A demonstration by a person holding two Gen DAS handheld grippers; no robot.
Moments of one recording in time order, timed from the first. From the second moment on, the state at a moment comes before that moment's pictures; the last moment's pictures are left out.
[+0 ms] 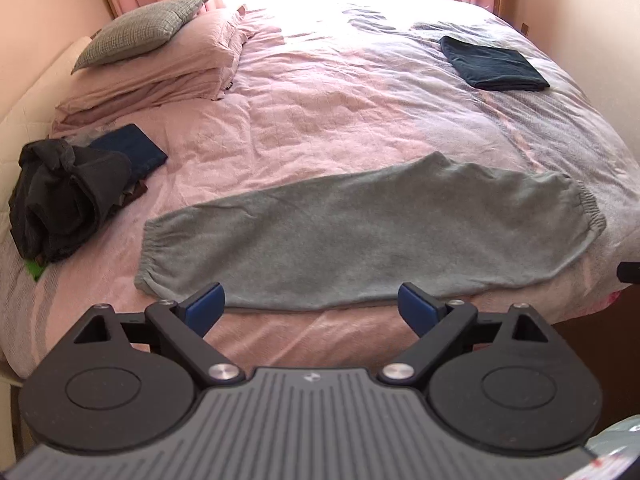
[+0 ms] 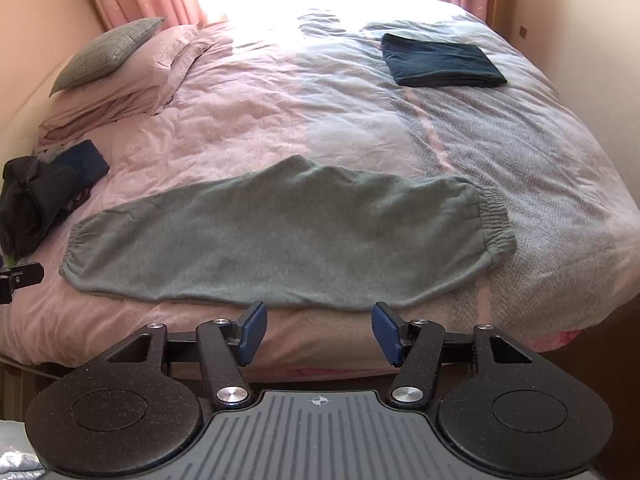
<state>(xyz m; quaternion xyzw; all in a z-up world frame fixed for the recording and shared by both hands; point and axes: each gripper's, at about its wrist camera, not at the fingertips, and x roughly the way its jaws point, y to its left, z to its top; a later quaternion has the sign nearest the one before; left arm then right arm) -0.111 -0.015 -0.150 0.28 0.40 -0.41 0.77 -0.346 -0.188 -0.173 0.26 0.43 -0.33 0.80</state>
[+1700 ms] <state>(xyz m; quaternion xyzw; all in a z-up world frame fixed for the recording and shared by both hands) 0.201 0.116 -0.427 -0.16 0.54 -0.20 0.80 -0.258 -0.295 -0.323 0.28 0.48 -0.44 0.71</state>
